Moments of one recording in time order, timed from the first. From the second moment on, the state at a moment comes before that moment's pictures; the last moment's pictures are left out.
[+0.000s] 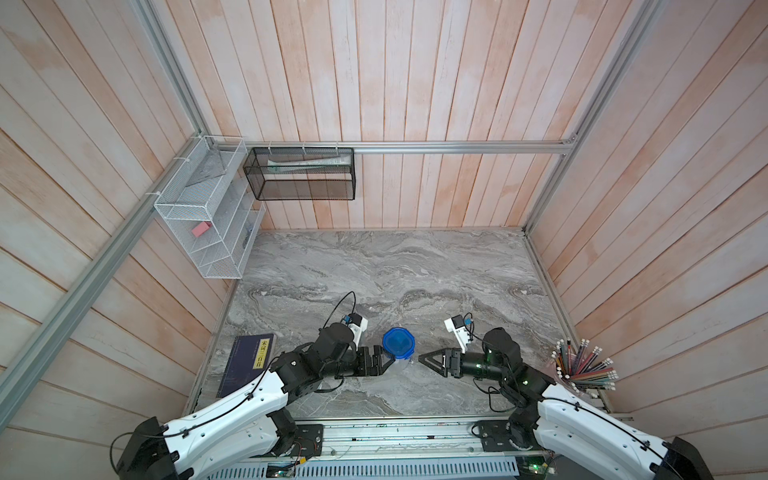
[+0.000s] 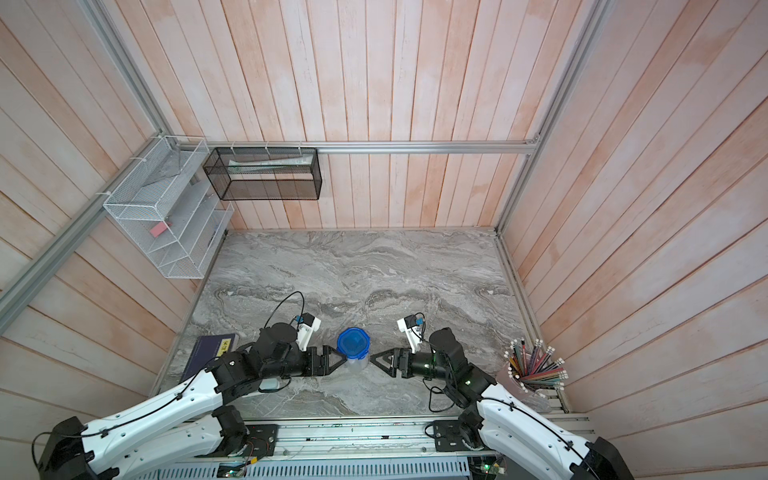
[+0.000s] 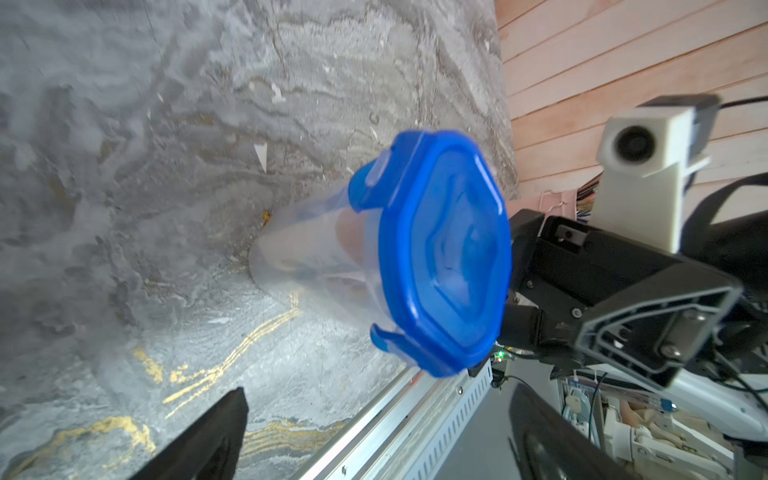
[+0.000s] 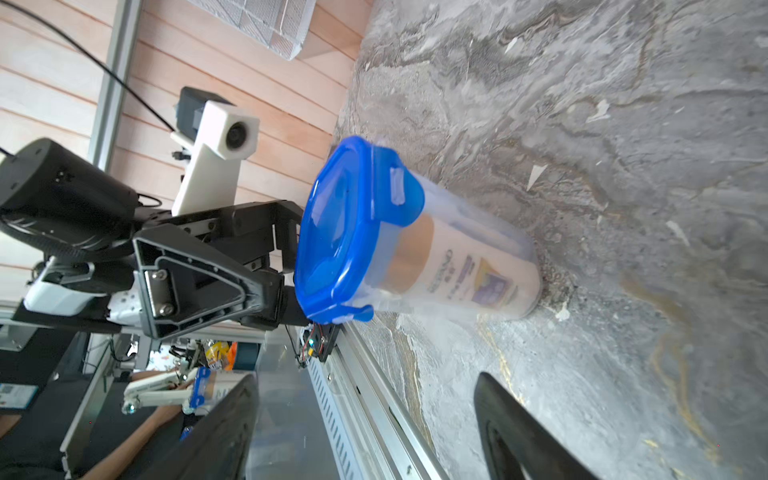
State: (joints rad) left arm -0.86 0.92 0.54 -0.31 0.28 -0.87; right arm 0.72 0.74 0.25 0.11 -0.59 0.87
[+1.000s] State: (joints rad) left arm -0.70 0.79 0.44 -0.19 0.21 -0.88; right arm 1.03 1.33 0.39 0.14 0.07 0.62
